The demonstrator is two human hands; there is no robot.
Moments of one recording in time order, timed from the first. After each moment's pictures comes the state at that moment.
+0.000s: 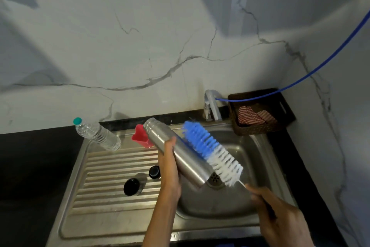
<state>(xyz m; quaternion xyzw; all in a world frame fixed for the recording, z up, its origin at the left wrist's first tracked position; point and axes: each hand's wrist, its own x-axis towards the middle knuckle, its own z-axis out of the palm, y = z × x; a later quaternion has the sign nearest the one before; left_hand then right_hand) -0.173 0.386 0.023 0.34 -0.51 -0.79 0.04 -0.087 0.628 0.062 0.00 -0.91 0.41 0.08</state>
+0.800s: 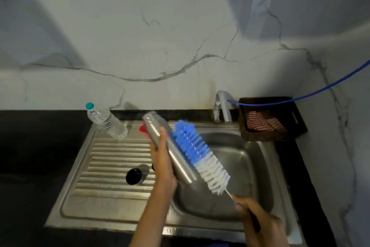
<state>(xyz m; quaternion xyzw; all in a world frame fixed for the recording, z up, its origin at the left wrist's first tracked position) -0.169 0.369 0.041 0.37 -0.48 -0.79 0.12 -0.083 0.606 0.045 0.06 -0.91 0.41 0.02</state>
